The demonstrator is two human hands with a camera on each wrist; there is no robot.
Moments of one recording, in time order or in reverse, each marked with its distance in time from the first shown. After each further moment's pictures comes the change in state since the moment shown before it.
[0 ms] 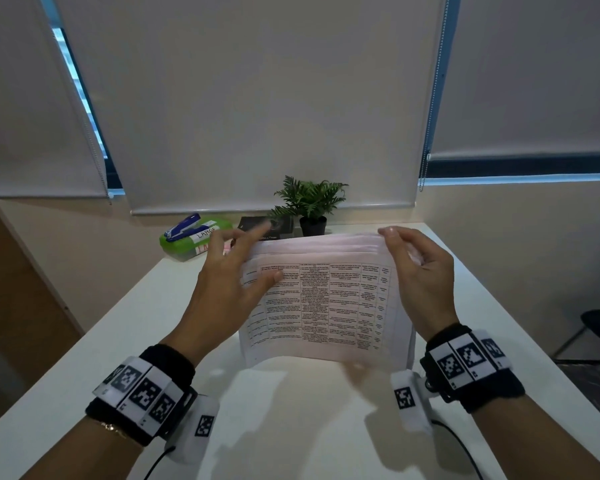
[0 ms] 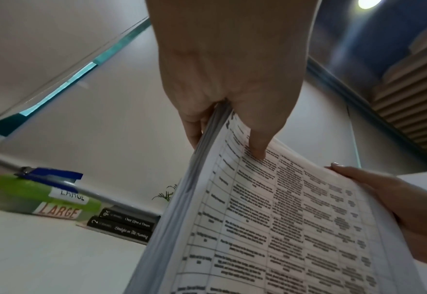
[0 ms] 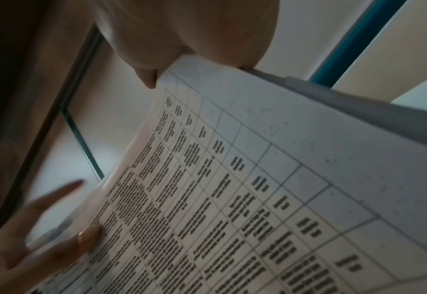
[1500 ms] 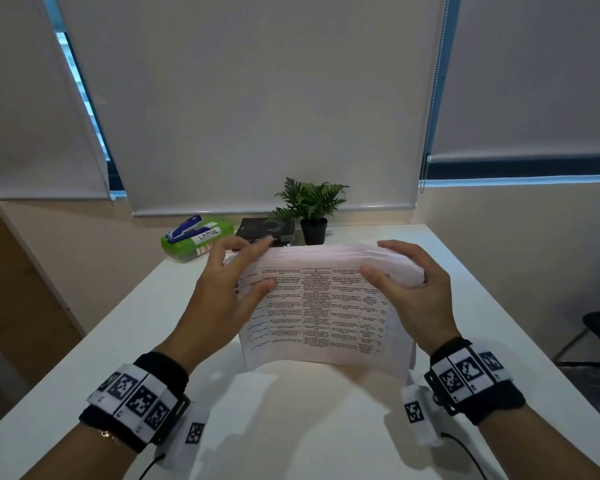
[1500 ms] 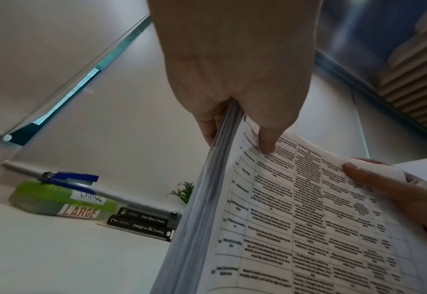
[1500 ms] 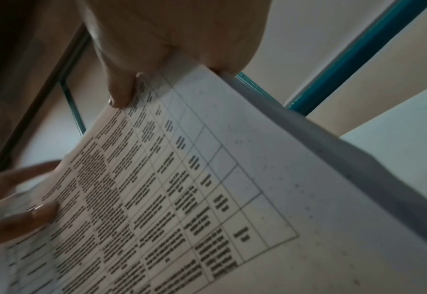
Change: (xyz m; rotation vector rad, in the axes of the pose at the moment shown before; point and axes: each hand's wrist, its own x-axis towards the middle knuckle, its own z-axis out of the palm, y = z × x) left_hand -0.012 -0.009 -0.003 -0.045 -0.040 0.086; right_hand -0.014 0.016 -0.013 0.001 -0.169 -0.029
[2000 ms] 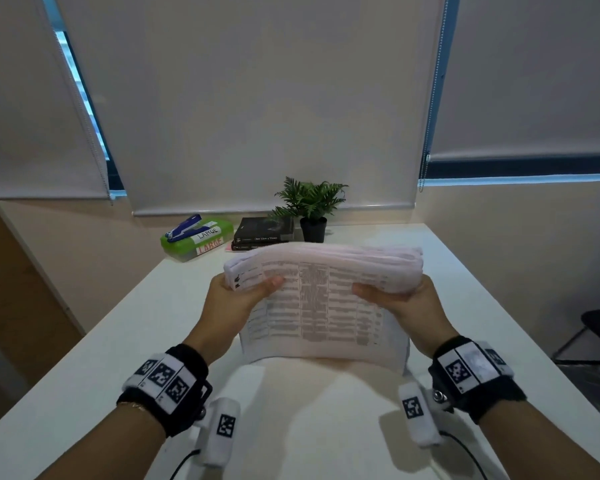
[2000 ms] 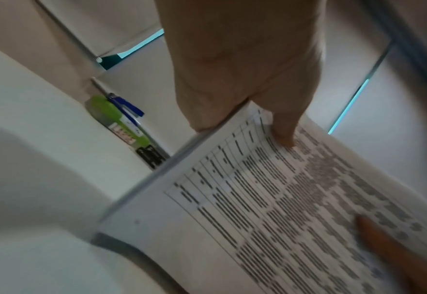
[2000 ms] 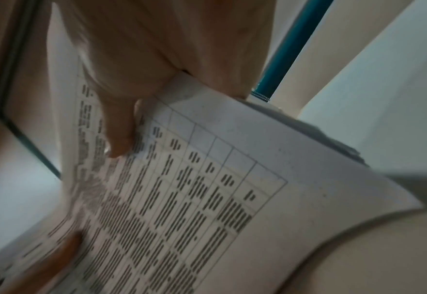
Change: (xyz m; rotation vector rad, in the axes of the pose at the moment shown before) left_hand -0.002 0.011 0.020 -0.726 0.004 -0.446; right_hand -0.005 0.007 -0.002 0.169 -0.167 0.325
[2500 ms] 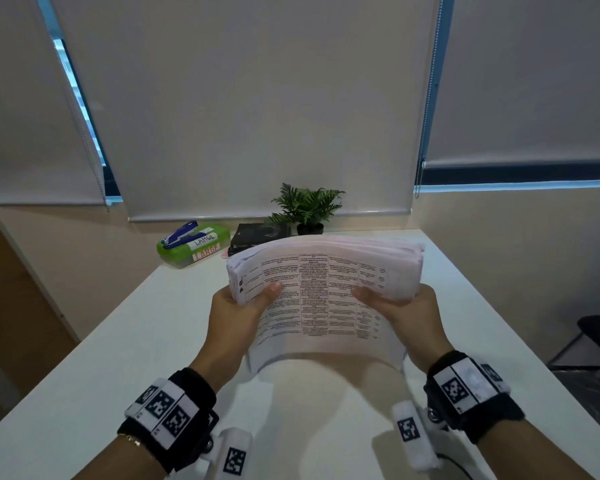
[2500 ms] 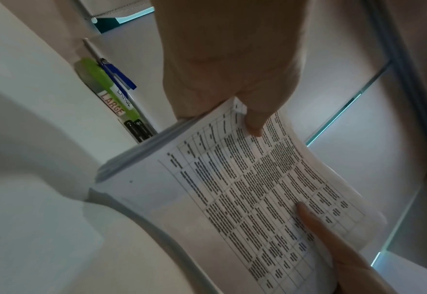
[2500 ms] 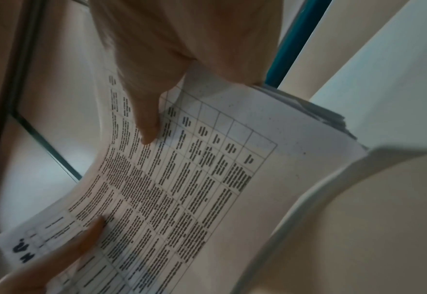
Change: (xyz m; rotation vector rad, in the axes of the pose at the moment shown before) left_hand 0.002 -0.021 0.016 -0.034 0.148 -0.096; right_hand 0.001 0.009 0.002 0.025 0.137 0.053
